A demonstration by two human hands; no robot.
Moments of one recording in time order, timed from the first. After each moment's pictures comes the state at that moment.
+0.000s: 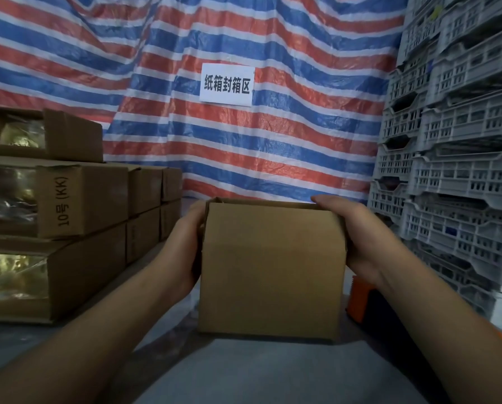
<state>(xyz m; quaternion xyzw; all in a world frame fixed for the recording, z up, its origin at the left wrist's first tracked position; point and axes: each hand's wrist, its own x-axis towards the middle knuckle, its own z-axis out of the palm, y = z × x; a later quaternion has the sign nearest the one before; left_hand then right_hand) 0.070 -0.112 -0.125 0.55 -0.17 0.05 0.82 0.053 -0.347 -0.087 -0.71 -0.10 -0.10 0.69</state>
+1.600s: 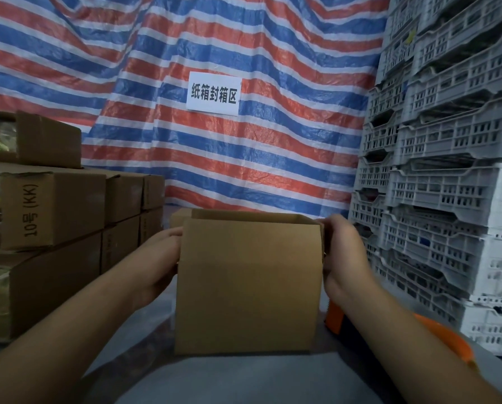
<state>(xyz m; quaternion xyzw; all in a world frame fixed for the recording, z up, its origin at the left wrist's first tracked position) 0.065 -0.098 -0.120 0.71 -0.18 0.03 0.68 0.058 -0.345 -0.106 -0.59 -0.01 -0.22 0.78</state>
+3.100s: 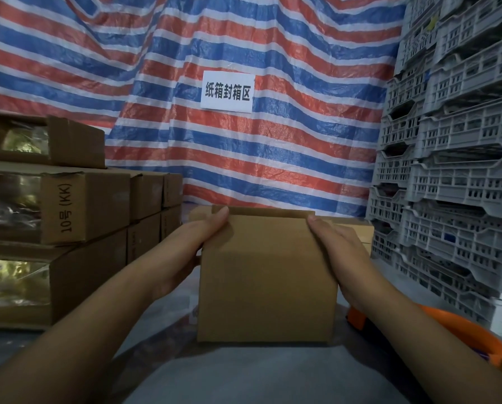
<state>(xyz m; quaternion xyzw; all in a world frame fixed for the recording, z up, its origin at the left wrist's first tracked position) 0.067 -0.093 -0.114 0.72 -0.19 0.01 0.67 0.054 -0.331 -0.113 -0.76 -0.10 -0.20 0.61</state>
